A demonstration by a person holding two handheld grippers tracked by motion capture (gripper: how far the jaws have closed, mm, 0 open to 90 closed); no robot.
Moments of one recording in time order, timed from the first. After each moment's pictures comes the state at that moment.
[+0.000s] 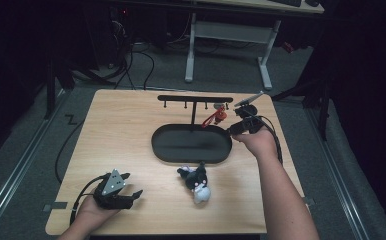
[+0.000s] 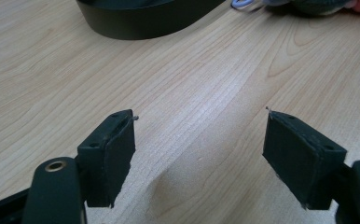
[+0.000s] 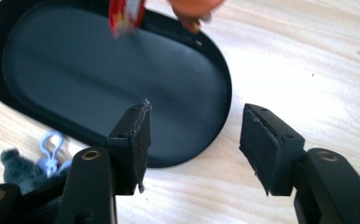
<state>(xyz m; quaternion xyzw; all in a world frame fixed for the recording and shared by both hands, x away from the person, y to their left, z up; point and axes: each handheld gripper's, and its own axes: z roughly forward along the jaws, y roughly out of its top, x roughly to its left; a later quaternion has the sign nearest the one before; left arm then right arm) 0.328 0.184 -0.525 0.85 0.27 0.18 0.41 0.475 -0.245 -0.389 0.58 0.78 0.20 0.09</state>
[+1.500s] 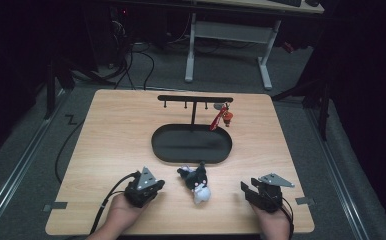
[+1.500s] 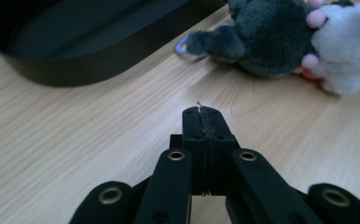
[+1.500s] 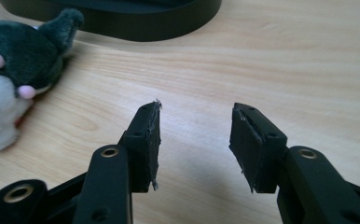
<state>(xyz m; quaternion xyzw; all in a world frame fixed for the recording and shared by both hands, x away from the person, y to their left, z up) 0.329 0.082 -0.513 0.86 0.30 0.15 0.39 0.286 -0.290 -0.508 0.55 0.72 0.35 0.22</state>
